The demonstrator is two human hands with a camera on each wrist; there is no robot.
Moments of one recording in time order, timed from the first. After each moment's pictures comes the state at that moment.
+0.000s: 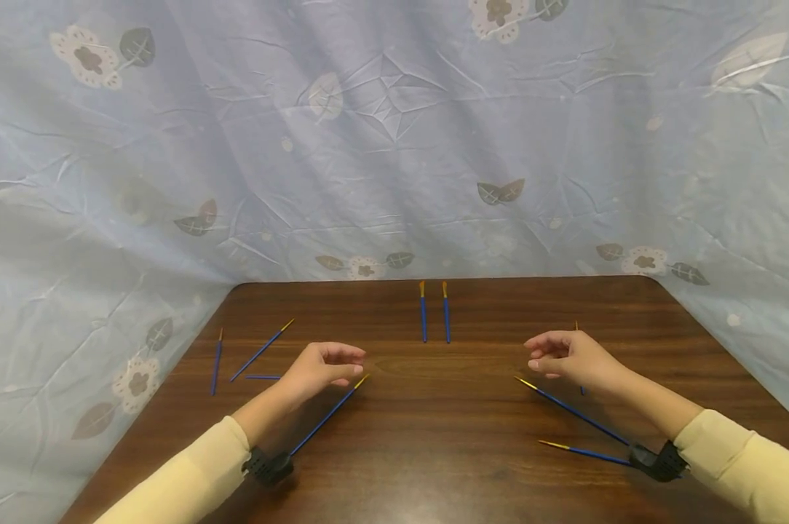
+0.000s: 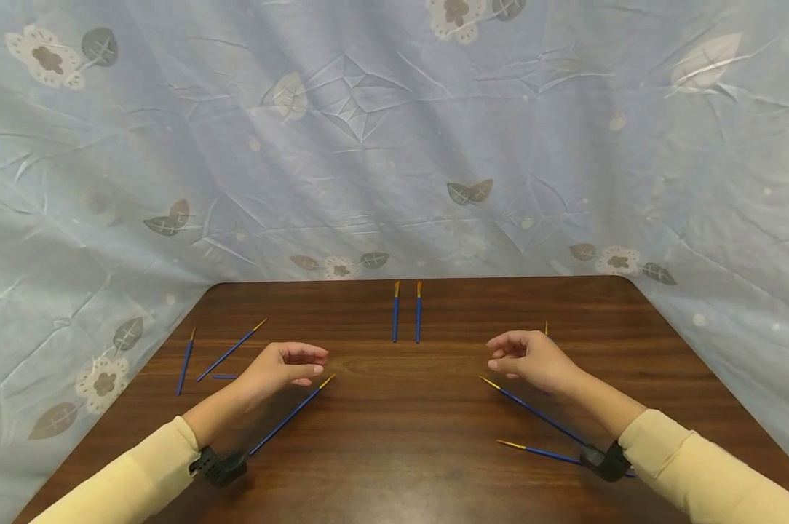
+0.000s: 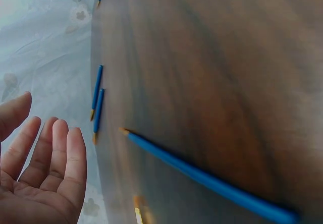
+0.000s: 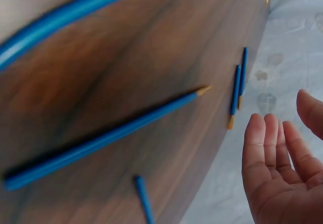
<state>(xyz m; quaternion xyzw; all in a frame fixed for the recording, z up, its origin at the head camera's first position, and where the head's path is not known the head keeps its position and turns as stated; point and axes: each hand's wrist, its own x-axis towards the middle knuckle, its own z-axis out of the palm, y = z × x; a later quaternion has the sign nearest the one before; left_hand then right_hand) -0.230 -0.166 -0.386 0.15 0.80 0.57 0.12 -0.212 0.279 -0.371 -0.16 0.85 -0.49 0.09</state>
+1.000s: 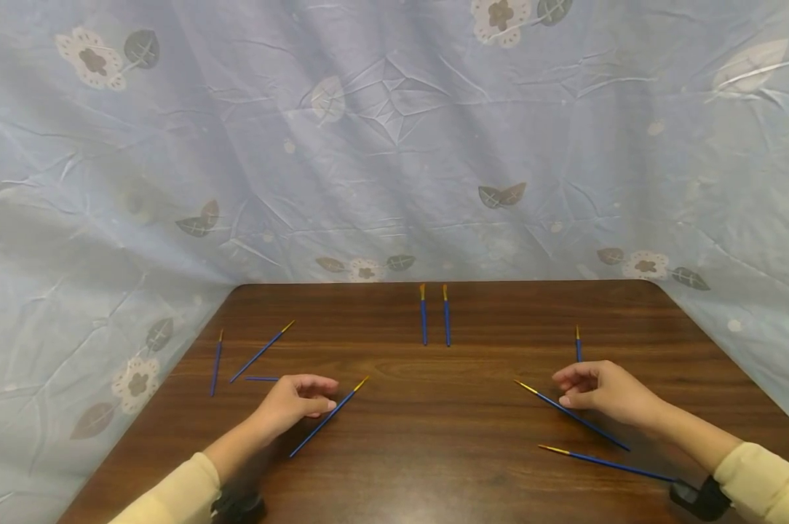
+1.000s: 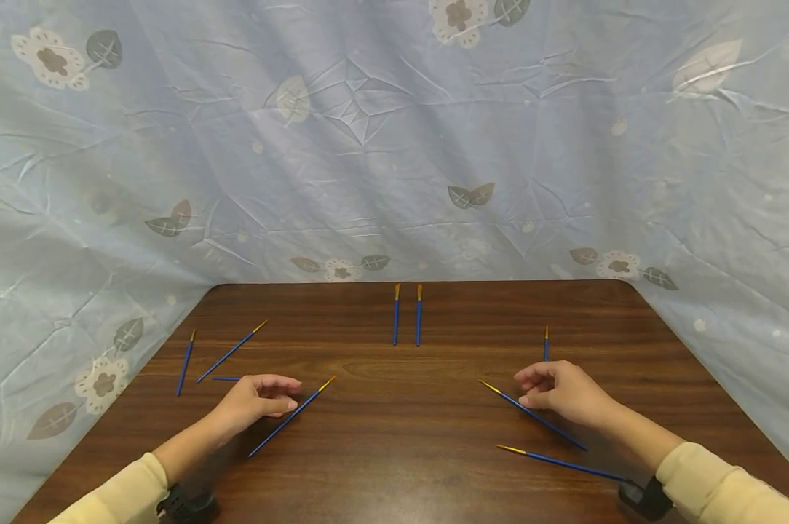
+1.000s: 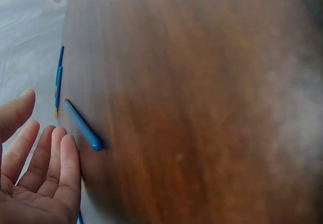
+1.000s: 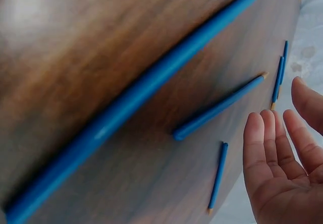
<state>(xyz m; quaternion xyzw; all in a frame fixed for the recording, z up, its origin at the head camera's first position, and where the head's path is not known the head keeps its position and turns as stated) -0.201 -0.207 -0.418 0.13 0.81 0.56 0.12 -0.189 0.315 -0.397 -0.16 0.87 -0.45 0.11</state>
